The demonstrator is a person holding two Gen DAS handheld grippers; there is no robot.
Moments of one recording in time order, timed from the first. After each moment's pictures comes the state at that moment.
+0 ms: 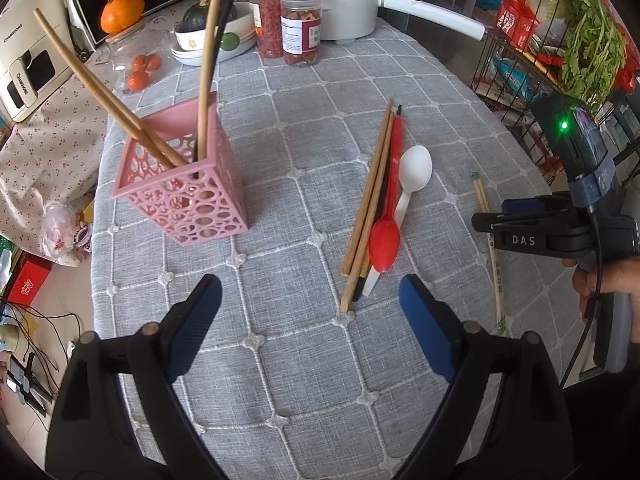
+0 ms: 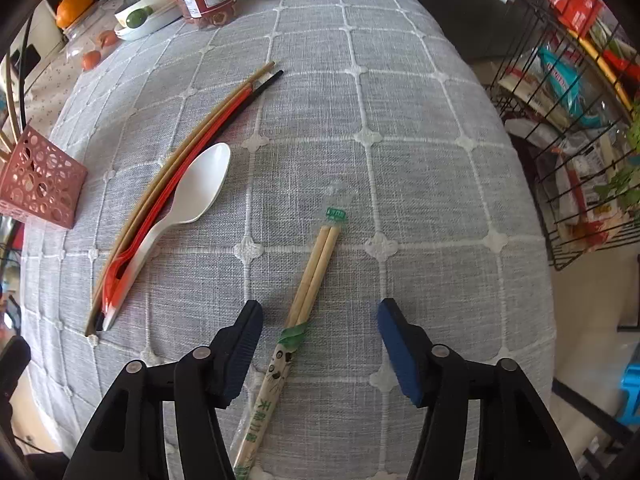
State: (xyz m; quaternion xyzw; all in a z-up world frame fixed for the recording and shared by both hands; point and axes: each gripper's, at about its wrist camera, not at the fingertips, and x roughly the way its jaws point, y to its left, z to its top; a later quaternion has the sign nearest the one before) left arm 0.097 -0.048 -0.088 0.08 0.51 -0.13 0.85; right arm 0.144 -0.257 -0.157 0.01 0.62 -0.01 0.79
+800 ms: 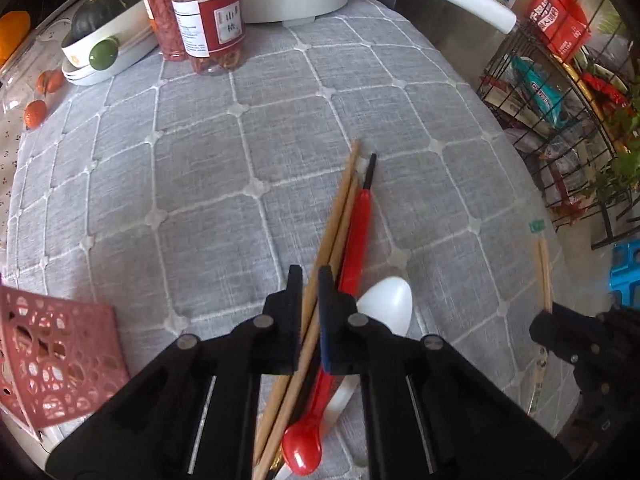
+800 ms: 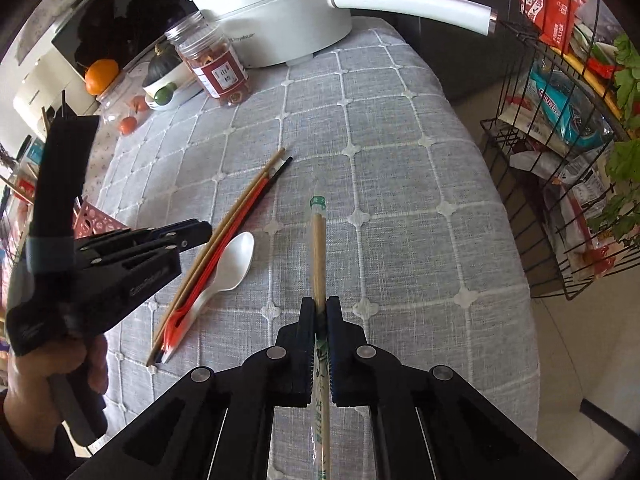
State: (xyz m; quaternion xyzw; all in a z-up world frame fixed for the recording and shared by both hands) left arm 0.233 -0.144 -0.138 0.07 0.56 -0.16 0.81; right arm 0.151 -0.299 -0.109 0.10 0.56 0.05 0.82
